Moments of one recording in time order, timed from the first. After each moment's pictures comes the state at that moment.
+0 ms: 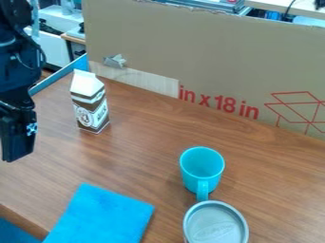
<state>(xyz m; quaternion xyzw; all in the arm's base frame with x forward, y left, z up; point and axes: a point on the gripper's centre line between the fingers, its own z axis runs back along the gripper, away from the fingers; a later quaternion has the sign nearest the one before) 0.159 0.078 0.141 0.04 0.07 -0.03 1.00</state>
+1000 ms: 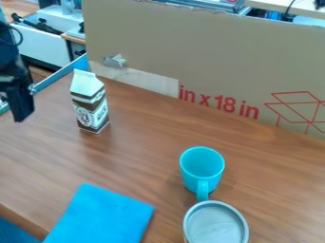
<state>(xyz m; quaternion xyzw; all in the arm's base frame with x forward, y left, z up) 0.215 0.157 0.118 -0.01 -0.03 0.14 0.99</state>
